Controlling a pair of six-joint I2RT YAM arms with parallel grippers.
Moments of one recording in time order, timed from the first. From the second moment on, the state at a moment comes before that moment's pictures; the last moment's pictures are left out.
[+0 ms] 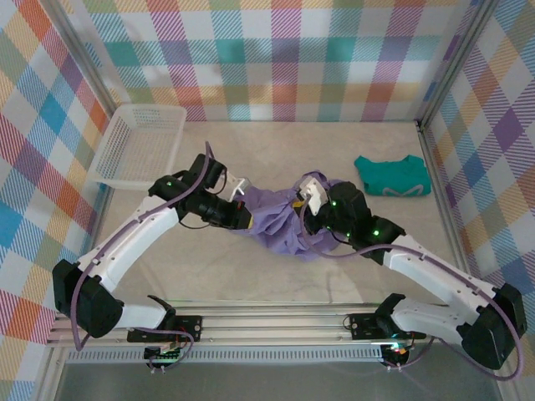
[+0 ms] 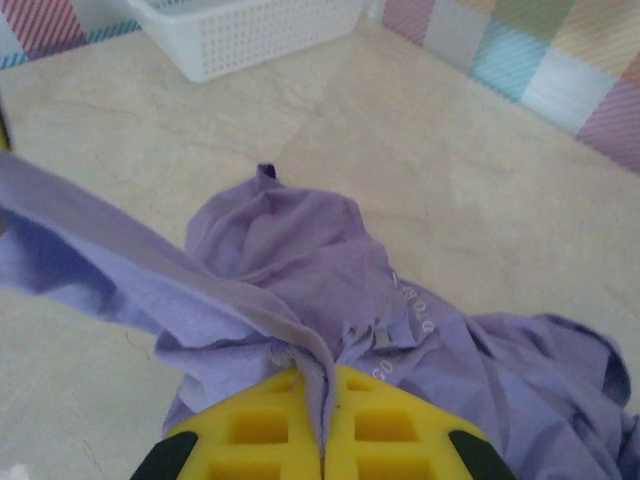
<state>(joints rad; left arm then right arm) -0.54 1.34 1.24 -0.98 0.56 -0.27 0.72 1.07 0.83 -0.25 -0.08 -0.13</state>
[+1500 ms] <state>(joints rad) -0.52 1.36 1.24 -1.00 0.58 -0.24 0.59 1.40 0.86 -0.30 -0.55 0.27</state>
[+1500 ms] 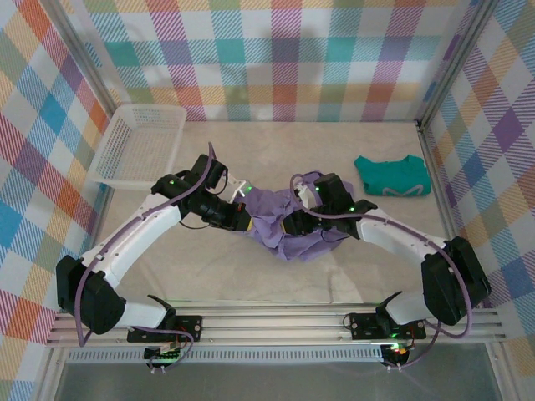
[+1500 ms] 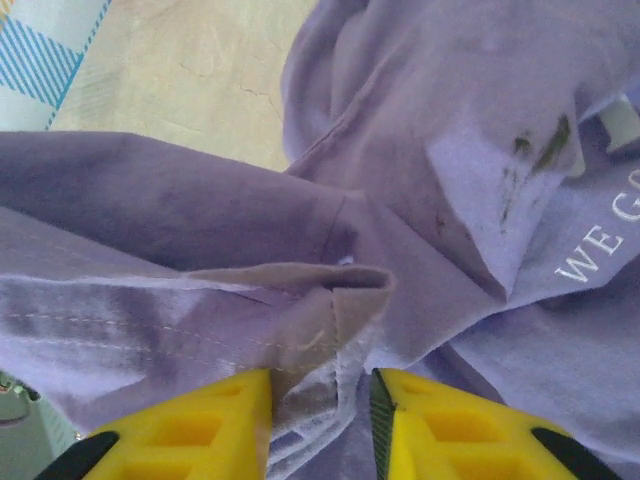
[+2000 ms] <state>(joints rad) -0.51 1.36 1.24 -1.00 0.58 -0.24 0.47 1.34 0.85 -0.24 -0.64 0.34</state>
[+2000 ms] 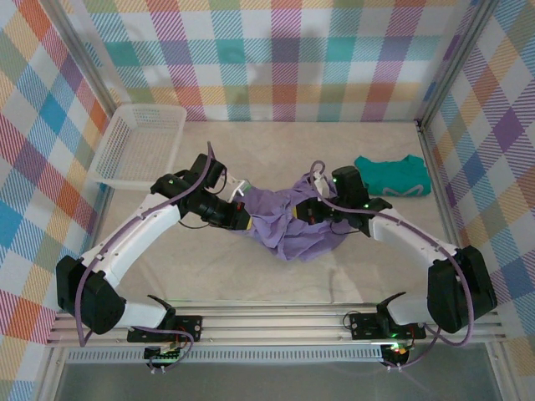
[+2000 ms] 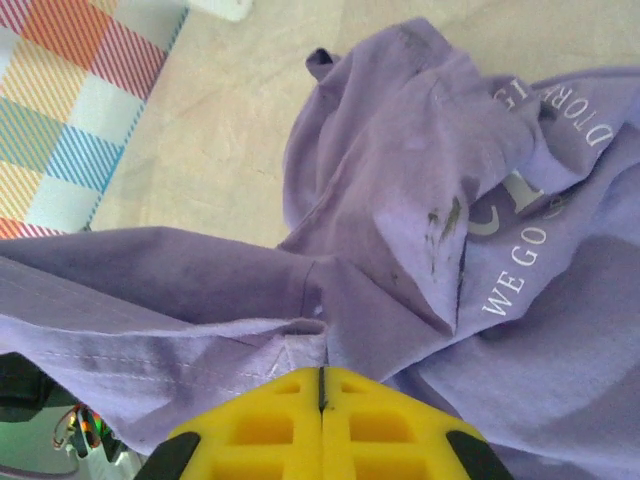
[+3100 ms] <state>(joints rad) -0.50 1.36 1.24 -1.00 0.58 -0.24 0.48 1.40 0.84 -0.18 -0.72 0.39</state>
